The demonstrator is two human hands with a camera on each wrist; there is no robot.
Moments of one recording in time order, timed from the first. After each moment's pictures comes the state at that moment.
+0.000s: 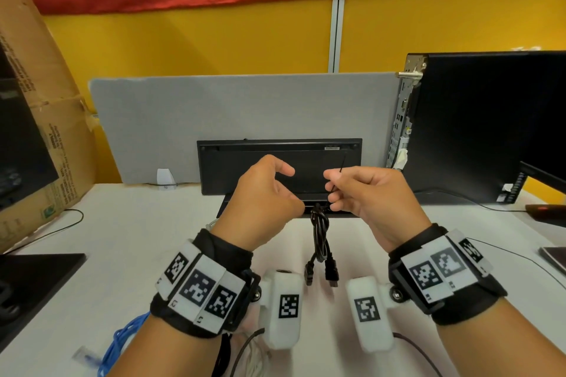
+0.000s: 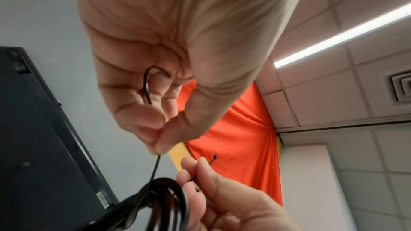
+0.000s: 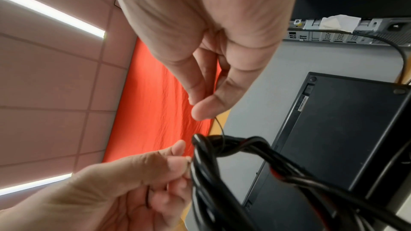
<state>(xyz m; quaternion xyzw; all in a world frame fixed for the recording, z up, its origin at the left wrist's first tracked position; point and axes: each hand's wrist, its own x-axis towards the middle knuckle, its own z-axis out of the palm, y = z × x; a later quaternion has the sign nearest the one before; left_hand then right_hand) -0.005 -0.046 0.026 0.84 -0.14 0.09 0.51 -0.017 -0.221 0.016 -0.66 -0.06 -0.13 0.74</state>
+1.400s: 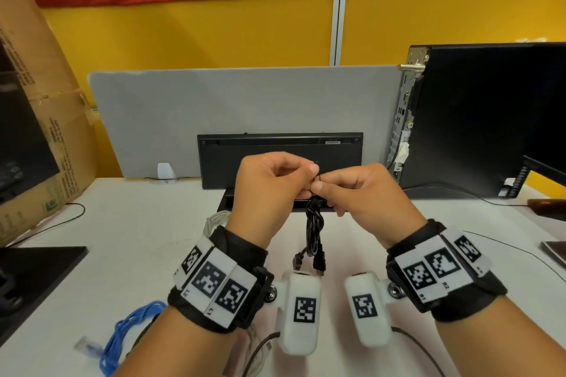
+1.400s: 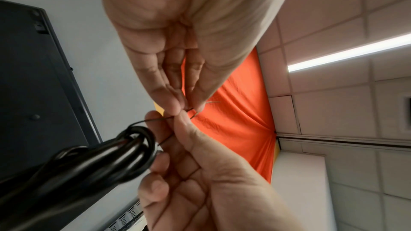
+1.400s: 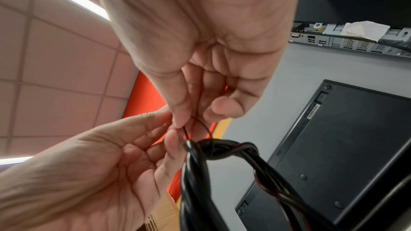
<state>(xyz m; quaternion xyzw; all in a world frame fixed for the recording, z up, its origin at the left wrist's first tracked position) -0.014 -0.060 0.023 0.70 -0.18 0.15 0.68 -0.020 -0.218 0.012 -0.78 -0.16 -0.14 0.59</state>
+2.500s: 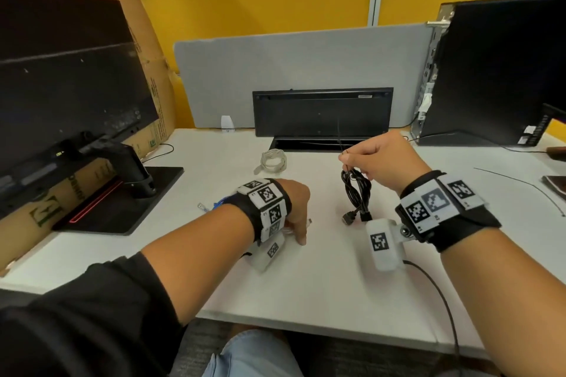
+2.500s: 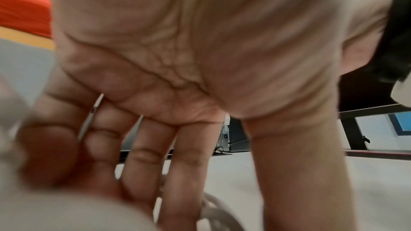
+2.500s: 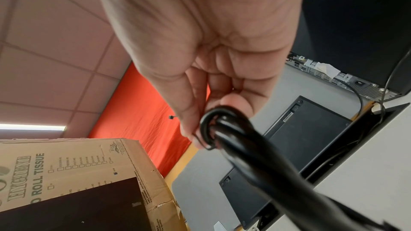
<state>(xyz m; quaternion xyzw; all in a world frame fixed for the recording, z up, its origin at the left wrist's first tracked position) -0.097 -0.026 -0.024 0.96 -0.13 -0.21 -0.11 -0.112 -0.200 0.001 -0.87 -0.10 -0.13 0.47</state>
